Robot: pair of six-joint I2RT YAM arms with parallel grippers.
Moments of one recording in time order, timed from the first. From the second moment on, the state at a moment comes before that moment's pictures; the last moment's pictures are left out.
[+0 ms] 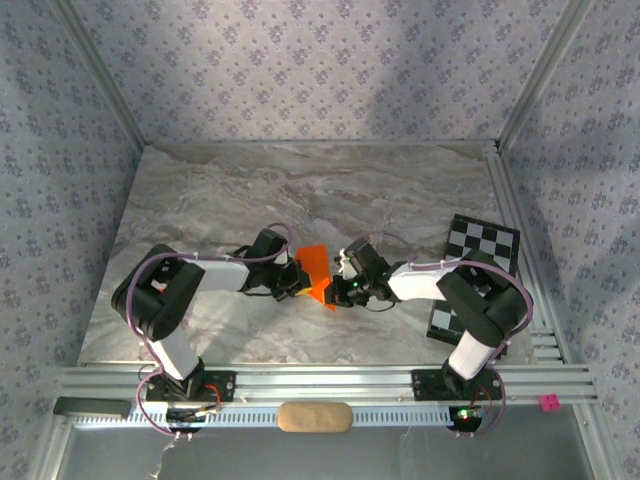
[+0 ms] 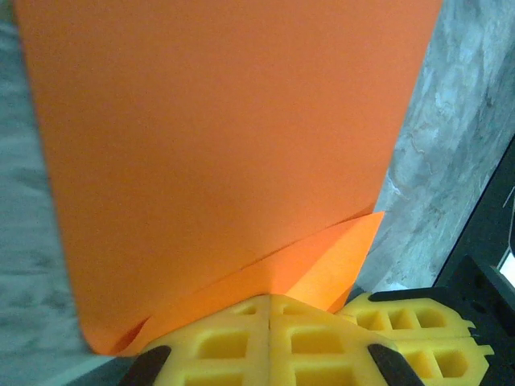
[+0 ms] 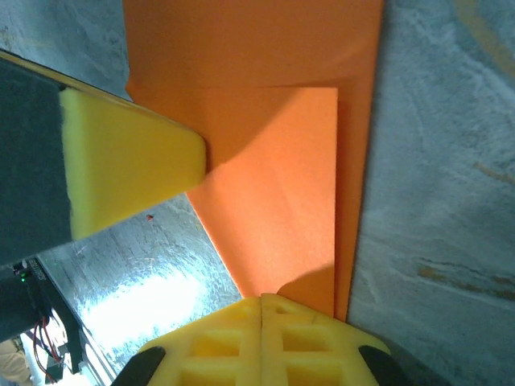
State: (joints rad) left arm -0.60 1.70 0.69 0.03 0.55 -1.00; right arm 0.73 1.68 0.68 0.04 -0.50 0.75
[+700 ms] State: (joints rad) left arm -0.45 1.61 0.59 0.06 0.54 -0.94; right arm 0.73 1.68 0.68 0.06 -0.51 0.76
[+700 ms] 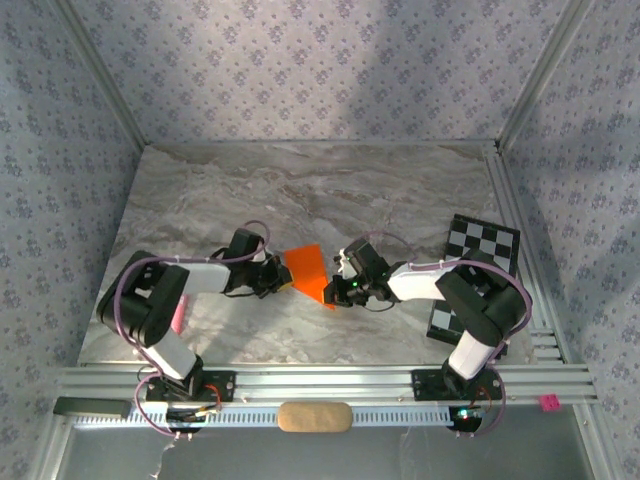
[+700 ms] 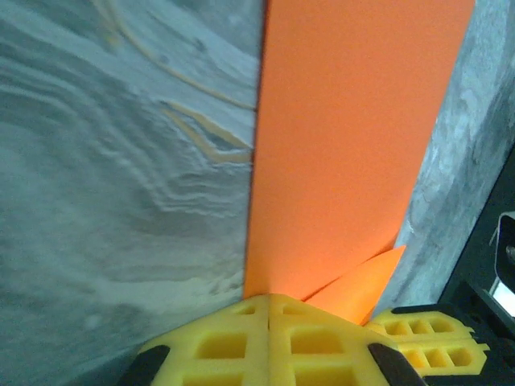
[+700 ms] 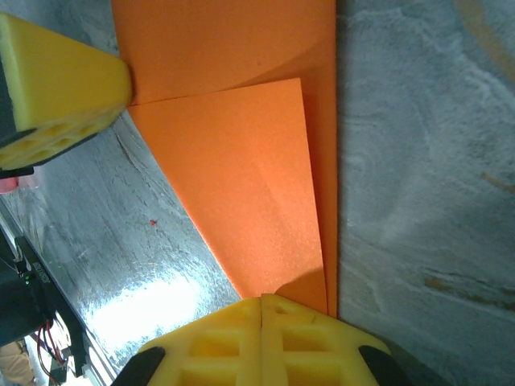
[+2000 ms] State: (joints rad) left arm -0.67 1.67 0.69 0.05 0.41 -0.98; right arm 0.74 1.62 0.64 0.05 -0.47 0.86
